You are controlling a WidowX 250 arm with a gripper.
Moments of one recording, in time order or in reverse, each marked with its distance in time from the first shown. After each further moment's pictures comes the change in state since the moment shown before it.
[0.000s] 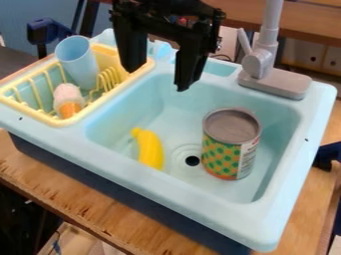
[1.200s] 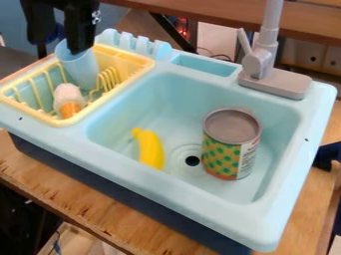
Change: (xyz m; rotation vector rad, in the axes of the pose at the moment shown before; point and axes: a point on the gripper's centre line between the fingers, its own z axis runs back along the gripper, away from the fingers) arm 0.007 0.128 -0.006 0.091 -0.047 -0.027
